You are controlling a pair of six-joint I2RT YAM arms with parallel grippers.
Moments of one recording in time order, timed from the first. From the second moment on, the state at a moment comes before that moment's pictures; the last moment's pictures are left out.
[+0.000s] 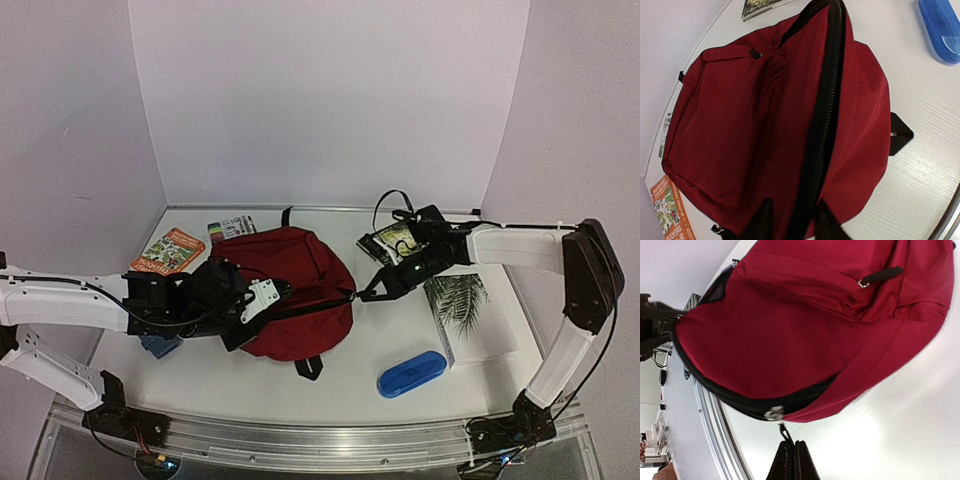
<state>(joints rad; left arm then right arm) -1.15 1.28 0.84 -0.37 -0.35 0.17 0.55 1.73 1.16 -0.46 -0.73 0.00</state>
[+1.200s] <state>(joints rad) -1.20 1.51 1.01 -0.44 -0.20 0.11 0.61 1.88 1.26 -0.46 -0.71 -0.01</state>
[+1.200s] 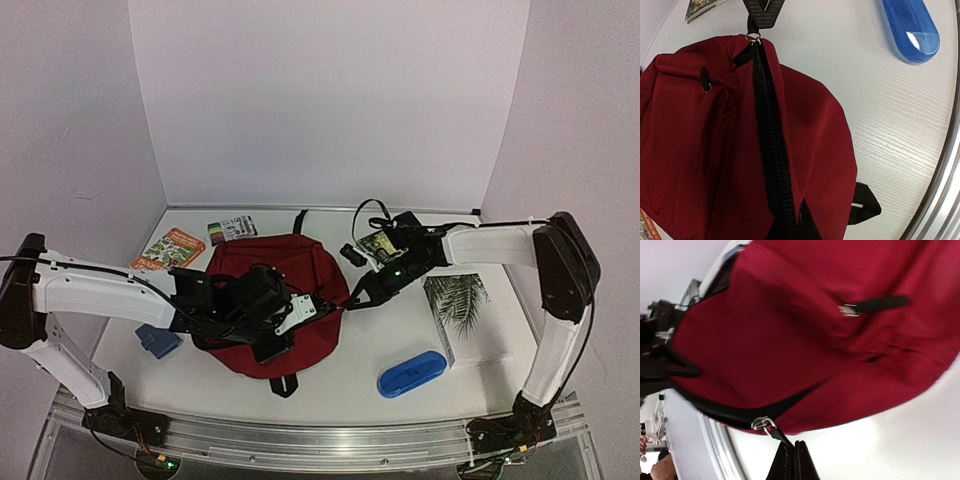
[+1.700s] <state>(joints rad) -1.19 1.43 0.94 -0.42 -0.22 0.11 0.54 2.12 1.50 -0.50 -0.70 -0.06</state>
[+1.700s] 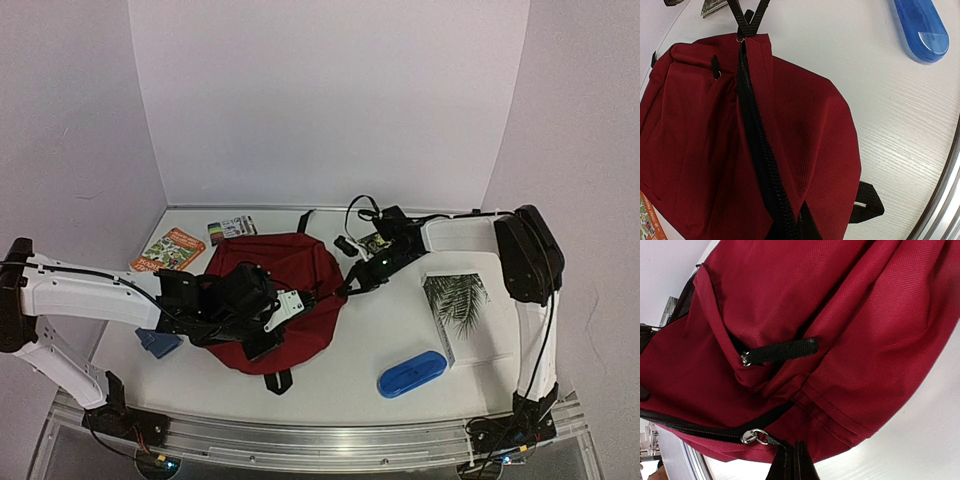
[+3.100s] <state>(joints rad) -1.17 1.70 1.14 -0.40 -0.07 0.00 0.64 1.90 1.23 -0.48 -0.79 0.05</state>
